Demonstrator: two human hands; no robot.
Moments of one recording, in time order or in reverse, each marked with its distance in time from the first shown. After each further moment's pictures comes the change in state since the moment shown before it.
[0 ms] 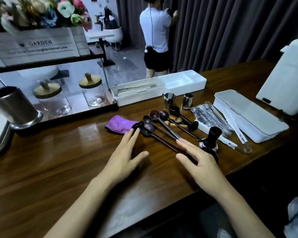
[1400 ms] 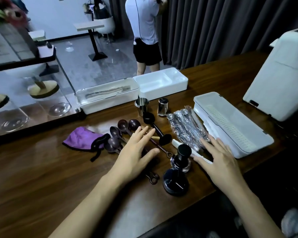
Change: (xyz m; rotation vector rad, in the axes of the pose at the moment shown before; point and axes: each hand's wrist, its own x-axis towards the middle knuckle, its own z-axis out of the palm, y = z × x) left_hand 0.114 0.079 0.092 0.061 -0.048 0.092; right_hand 0.063 0.133 -0.118 -0.481 0.127 0.176
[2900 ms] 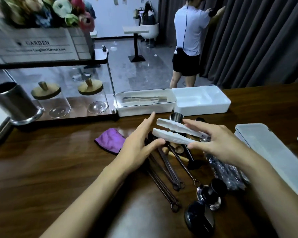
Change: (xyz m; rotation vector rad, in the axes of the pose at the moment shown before) left_hand 0.019 -0.030 -0.070 -0.240 0.298 -0.137; right_hand 0.123 -0.128 -0.047 0.125 -0.379 -0.446
